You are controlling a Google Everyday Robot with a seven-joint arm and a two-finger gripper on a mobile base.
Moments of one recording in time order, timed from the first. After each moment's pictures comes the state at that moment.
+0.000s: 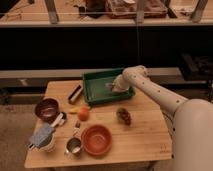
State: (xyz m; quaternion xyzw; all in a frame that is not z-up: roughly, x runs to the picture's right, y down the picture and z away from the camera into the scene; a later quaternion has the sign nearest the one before) arm 0.079 -0.021 0.959 -0.12 -0.17 0.05 0.98
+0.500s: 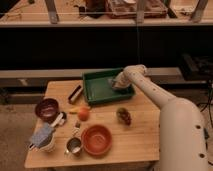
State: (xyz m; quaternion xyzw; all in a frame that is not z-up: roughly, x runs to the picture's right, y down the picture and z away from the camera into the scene) arm 0.088 -0.053 1.017 -0.10 -0.17 0.08 0.98
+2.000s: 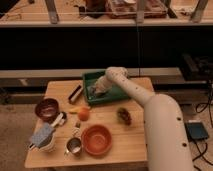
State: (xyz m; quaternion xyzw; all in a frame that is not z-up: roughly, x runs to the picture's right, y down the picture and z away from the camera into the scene) arm -0.056 0.009 0.987 -0.17 -0.28 -0.06 0.94
